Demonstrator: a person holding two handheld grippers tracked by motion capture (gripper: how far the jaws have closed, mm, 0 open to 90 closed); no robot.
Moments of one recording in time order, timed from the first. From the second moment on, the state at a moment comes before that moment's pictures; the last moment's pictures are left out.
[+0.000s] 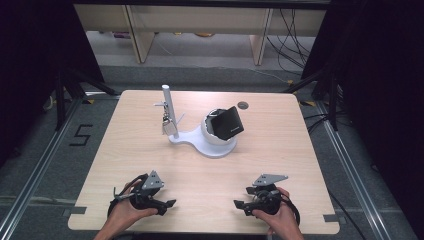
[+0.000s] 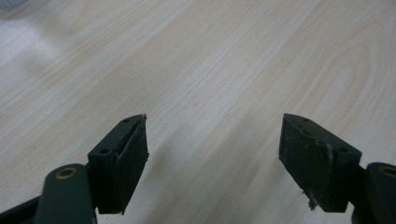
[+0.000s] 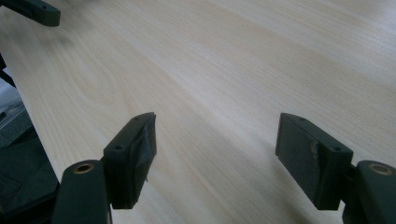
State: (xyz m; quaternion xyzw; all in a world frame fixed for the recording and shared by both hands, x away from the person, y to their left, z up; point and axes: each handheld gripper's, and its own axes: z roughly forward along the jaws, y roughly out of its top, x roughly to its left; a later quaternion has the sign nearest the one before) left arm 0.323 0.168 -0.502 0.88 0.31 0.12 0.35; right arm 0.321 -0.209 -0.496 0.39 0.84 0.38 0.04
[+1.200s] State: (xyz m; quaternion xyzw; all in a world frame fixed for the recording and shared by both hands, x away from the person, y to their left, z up) left arm 0.277 0.168 -0.502 0.89 0.27 0.12 0.33; right arm 0.293 -0.197 -0.497 0.37 0.85 0.37 0.04
